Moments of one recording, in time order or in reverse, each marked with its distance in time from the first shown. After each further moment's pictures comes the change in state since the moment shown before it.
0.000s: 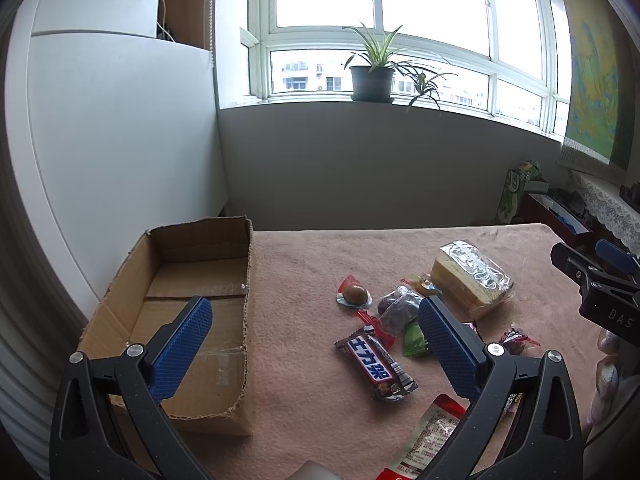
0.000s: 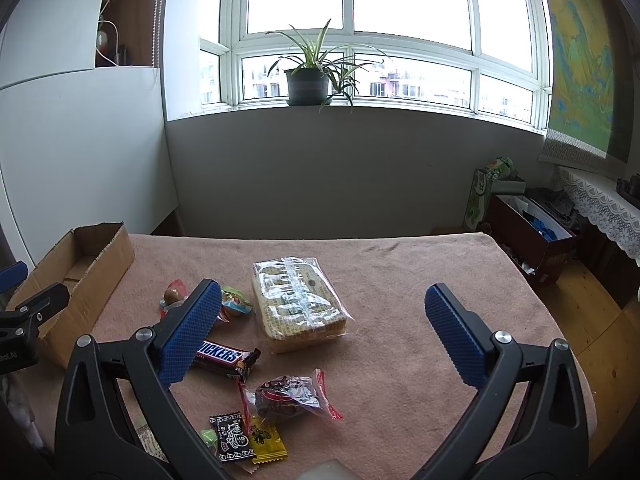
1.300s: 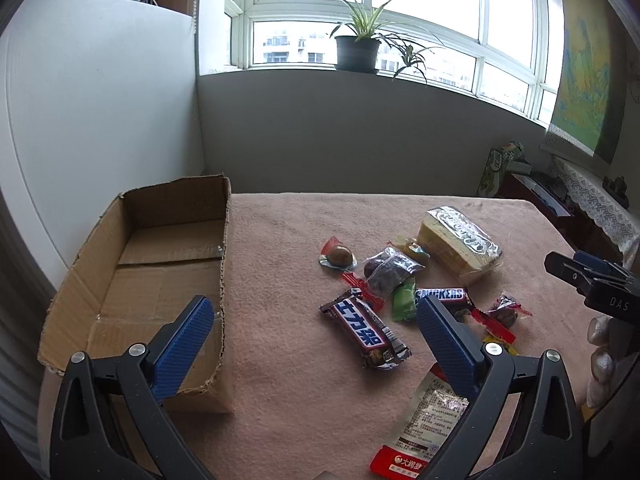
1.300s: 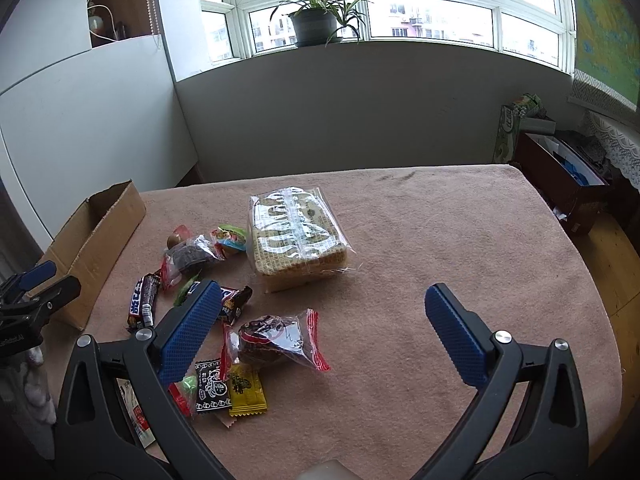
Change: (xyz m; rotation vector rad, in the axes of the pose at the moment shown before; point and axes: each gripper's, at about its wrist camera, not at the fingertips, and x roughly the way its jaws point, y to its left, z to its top) left arm 0.018 0.006 -0.022 -0.010 0.120 -0.110; right arm 0.028 -0.036 -0.028 0.048 0.223 0.146
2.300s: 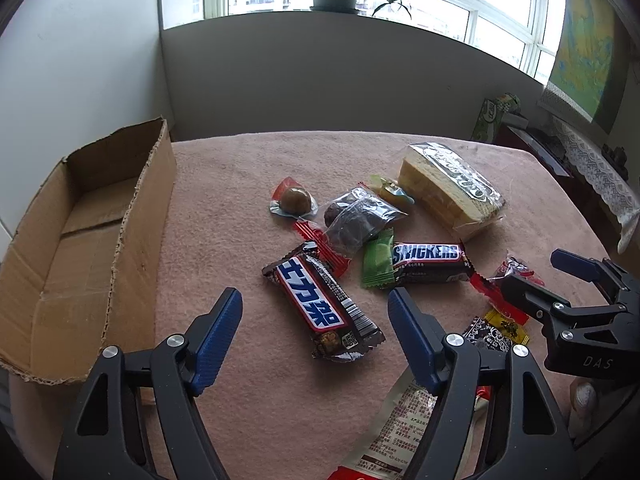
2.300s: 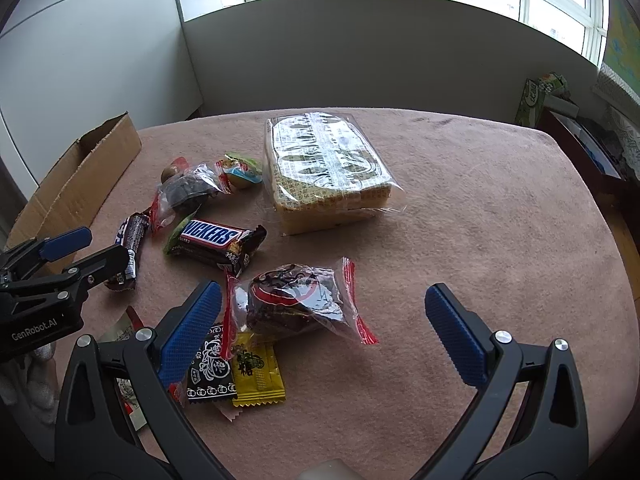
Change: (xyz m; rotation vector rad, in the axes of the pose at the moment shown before) left arm 0.057 -0.033 -0.013 0.030 0.181 -0.024; right arm 0.045 0.028 -0.020 -0.067 0.172 -0.012
